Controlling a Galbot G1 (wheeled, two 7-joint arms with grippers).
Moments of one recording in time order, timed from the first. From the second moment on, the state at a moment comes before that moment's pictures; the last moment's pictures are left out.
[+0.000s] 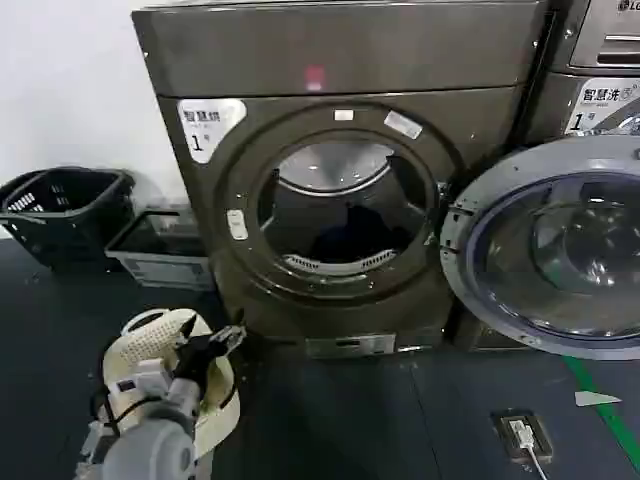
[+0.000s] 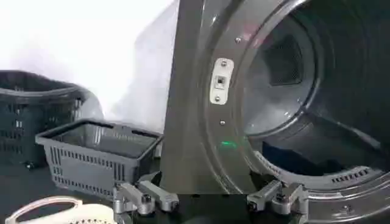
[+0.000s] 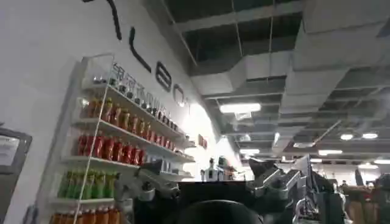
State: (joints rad) left arm 1.27 -1.55 -0.56 -2.18 -0.16 0.61 -0.03; right arm -1.75 1.05 2.40 1.95 0.77 -0.41 0.03
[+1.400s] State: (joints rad) left arm 1.27 -1.57 -0.55 -2.18 -0.17 0.63 -0.04; right arm -1.72 1.07 2.36 1.96 0.79 -0.38 0.02
